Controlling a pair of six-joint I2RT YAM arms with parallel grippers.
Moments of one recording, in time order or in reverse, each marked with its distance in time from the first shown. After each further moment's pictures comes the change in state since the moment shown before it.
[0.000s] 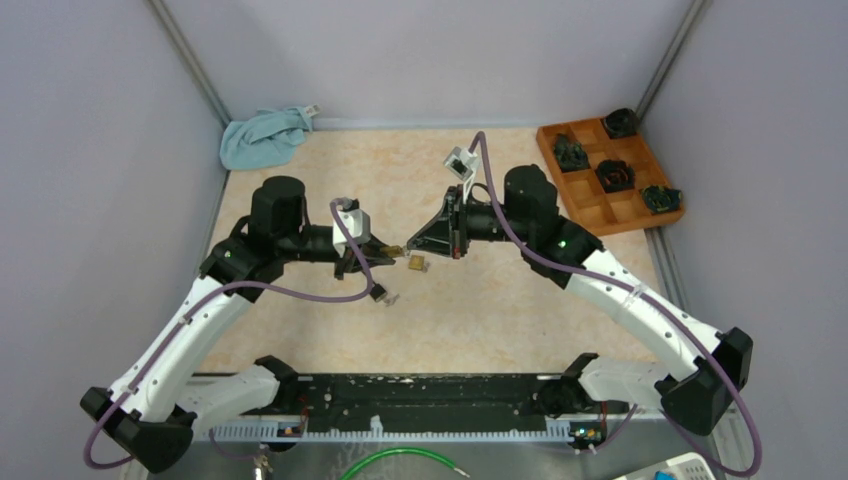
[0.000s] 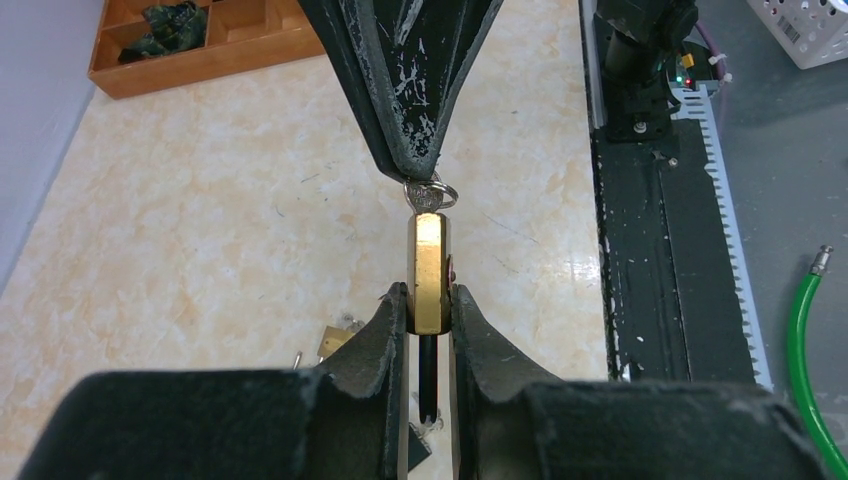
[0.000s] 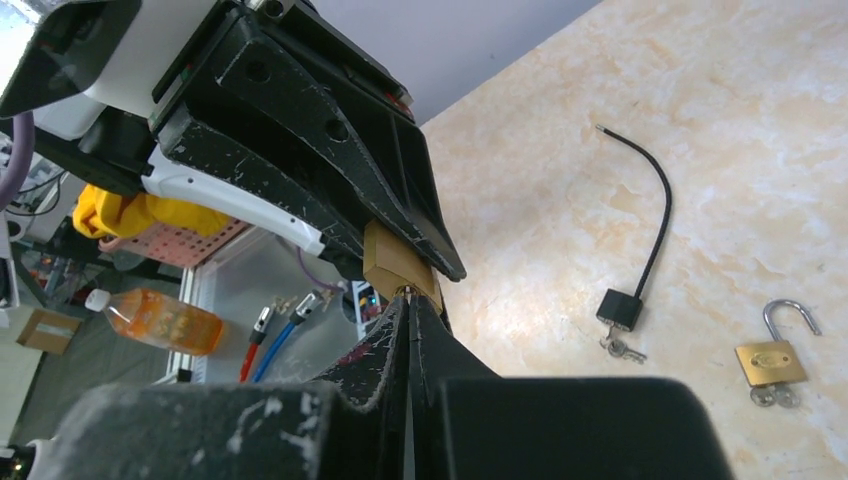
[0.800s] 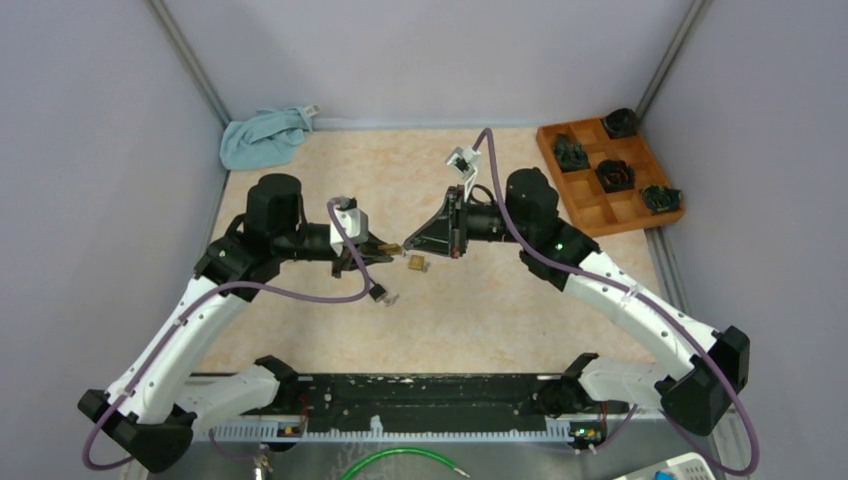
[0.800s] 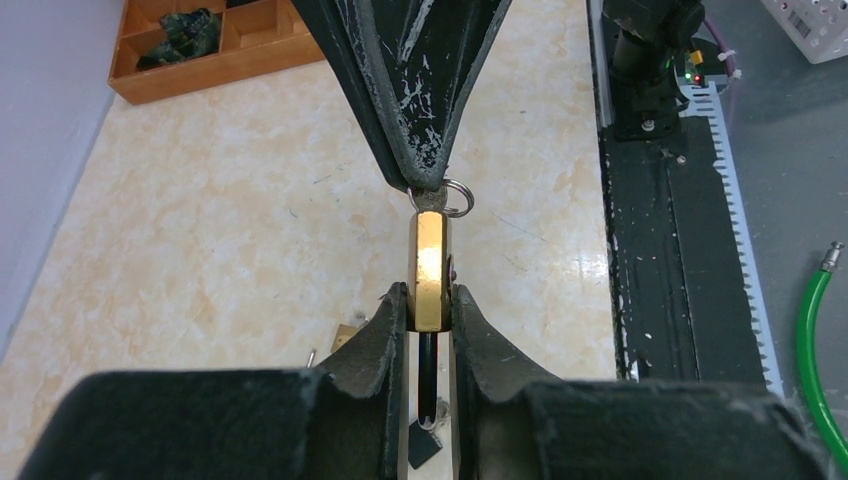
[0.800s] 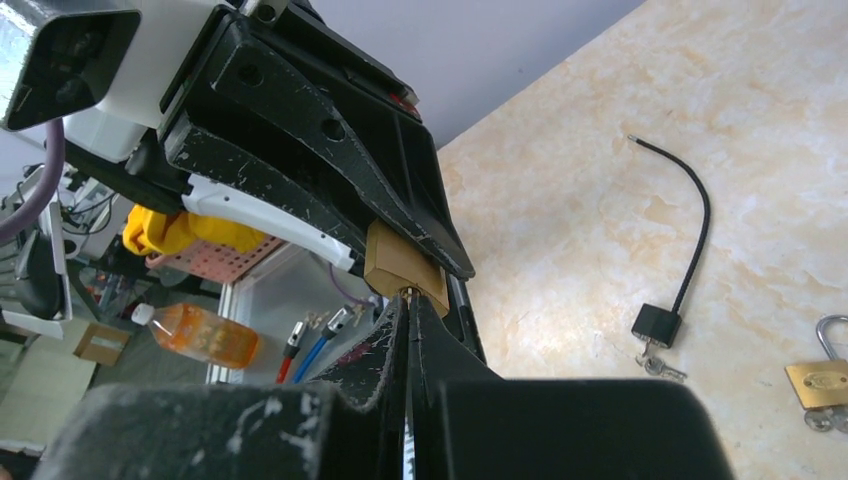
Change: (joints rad) left arm 0.000 0.000 0.037 -0.034 -0.008 0.029; right arm 0.000 0.000 -0.040 0.103 -0.036 0.105
